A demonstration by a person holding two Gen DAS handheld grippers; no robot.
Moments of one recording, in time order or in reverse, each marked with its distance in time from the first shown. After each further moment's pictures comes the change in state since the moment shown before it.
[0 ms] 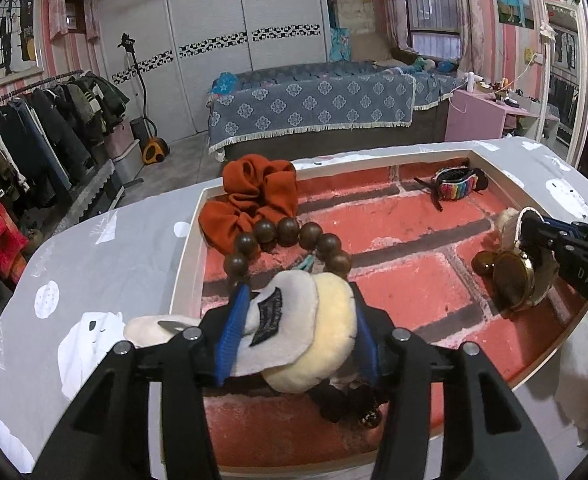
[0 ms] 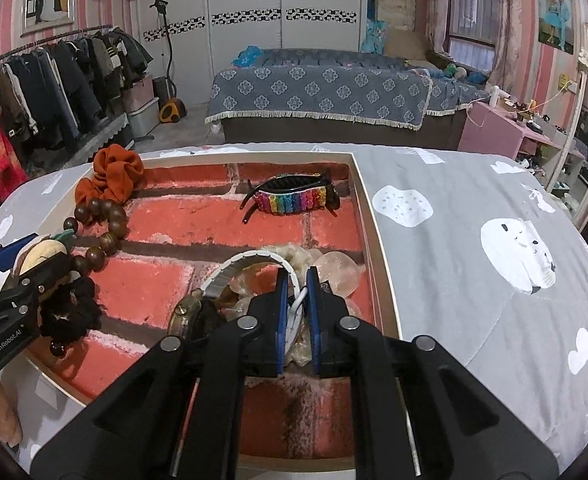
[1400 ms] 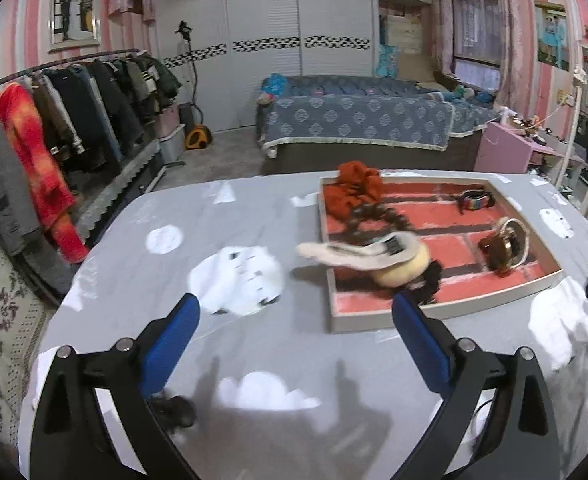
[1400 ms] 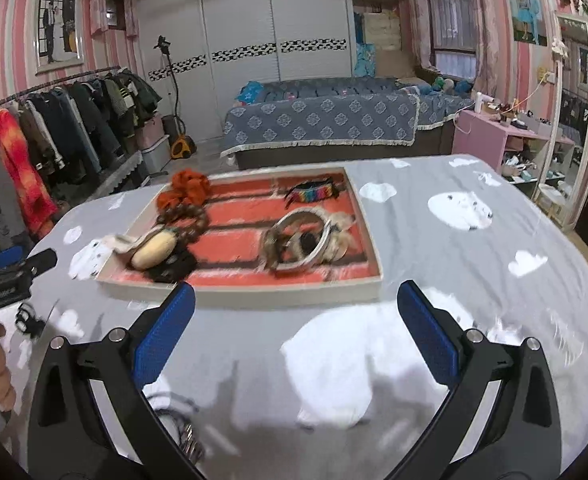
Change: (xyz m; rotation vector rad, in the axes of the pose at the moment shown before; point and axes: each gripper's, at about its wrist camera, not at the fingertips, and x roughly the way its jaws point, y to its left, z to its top) left arm -0.140 0.088 -0.049 -0.155 -0.014 0.098; right arm -0.158 0.024 -0.065 0.082 -0.111 0.048
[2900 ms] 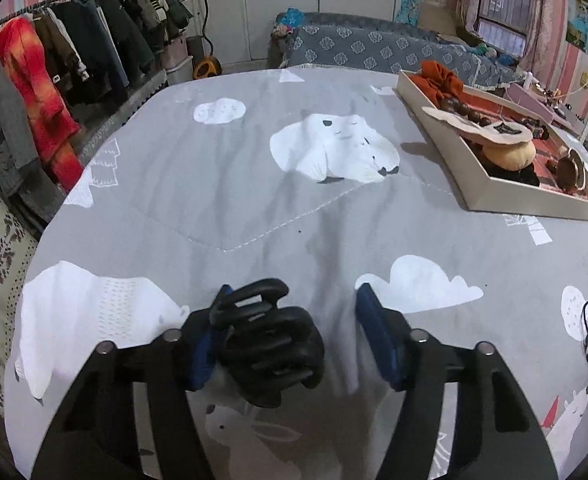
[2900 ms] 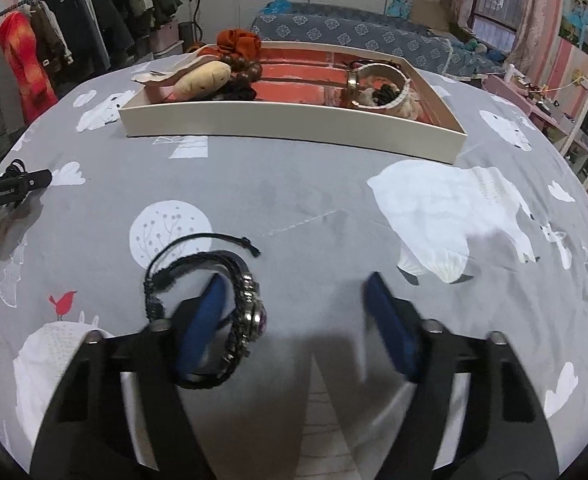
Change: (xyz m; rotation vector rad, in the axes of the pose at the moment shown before) left arm 0.049 0.097 -0.078 -0.052 0.236 -0.017; right arm 0.027 0.064 -0.087 -0.162 0.294 -0.024
